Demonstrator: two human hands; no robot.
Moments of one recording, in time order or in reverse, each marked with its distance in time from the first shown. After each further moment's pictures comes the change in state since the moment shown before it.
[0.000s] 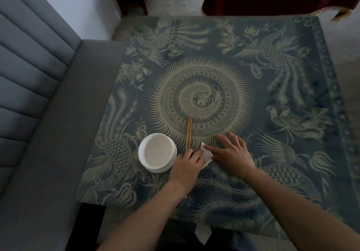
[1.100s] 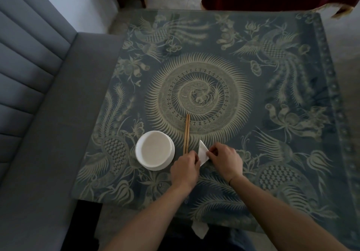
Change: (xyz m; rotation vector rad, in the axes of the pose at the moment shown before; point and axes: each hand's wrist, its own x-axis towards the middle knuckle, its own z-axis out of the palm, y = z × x) left_hand 0.005 0.019 -0.001 -0.532 0.104 -0.507; right_hand -0.004 -0.043 -0.006 0.502 0.083 0.480
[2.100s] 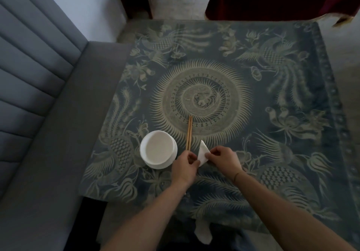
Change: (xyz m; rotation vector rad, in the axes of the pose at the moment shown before) left_hand -0.007 -0.002 -0.011 -0.413 -0.032 -0.260; right_hand 0.000 0.005 -0.002 0.370 -0.209 0.131
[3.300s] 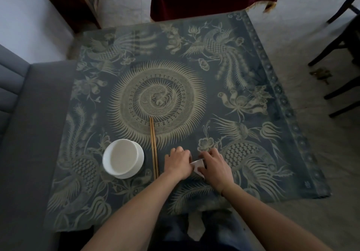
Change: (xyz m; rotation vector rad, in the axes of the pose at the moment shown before) left_hand 0.005 0.037 0.064 0.864 -0.333 0.413; right_hand -0.063 0.073 -0.016 -0.385 0.197 -0.110
